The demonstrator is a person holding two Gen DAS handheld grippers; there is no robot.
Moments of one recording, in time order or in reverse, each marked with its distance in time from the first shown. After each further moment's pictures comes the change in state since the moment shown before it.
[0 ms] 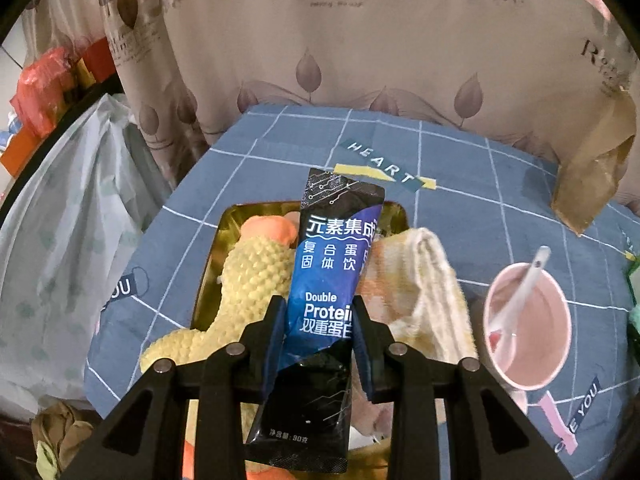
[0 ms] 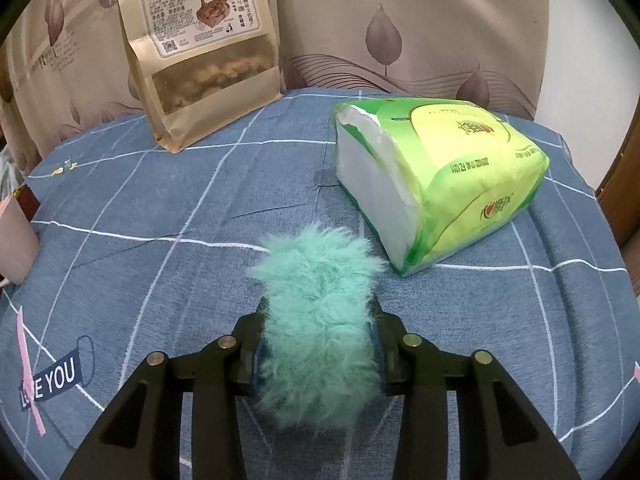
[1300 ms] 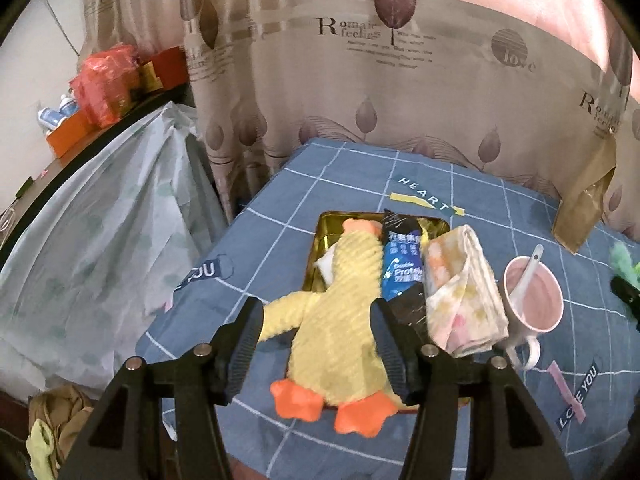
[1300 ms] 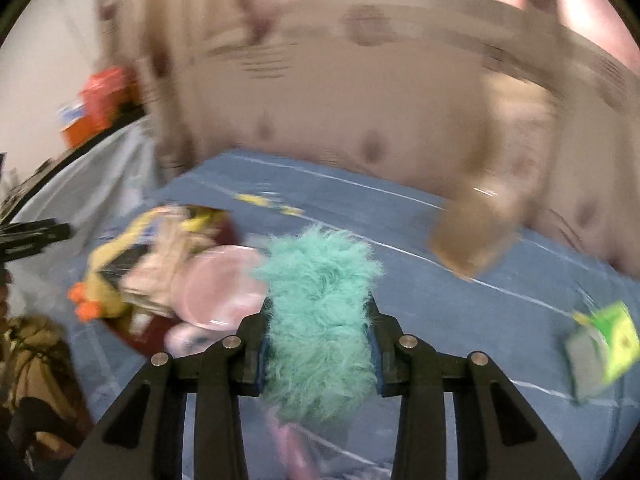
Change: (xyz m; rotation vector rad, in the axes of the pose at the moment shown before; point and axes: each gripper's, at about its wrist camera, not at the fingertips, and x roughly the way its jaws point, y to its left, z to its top) left arm -0.089 0.077 -0.053 -0.089 -0.152 0.052; right arm -0.129 0.240 0.043 -0.329 -0.142 0.398
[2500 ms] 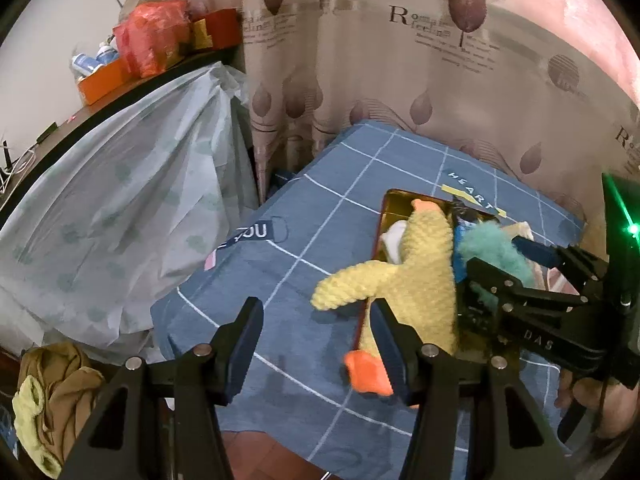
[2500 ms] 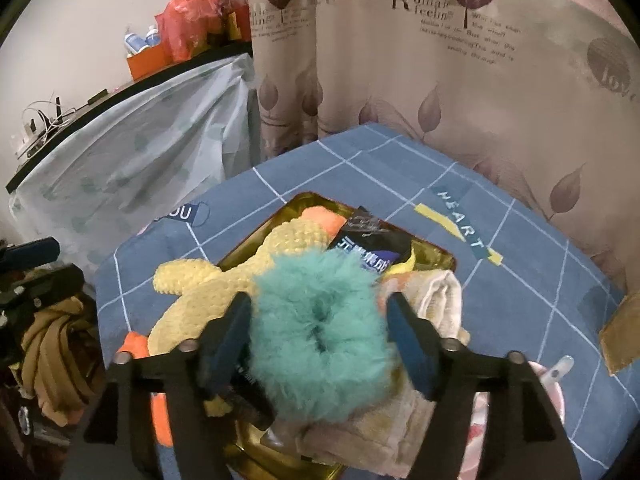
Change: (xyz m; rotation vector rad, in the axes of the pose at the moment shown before) left arm 0.004 0.063 -0.022 -0.140 0.058 0.031; right arm 0.108 0.163 0.037 -0.196 0.110 0.142
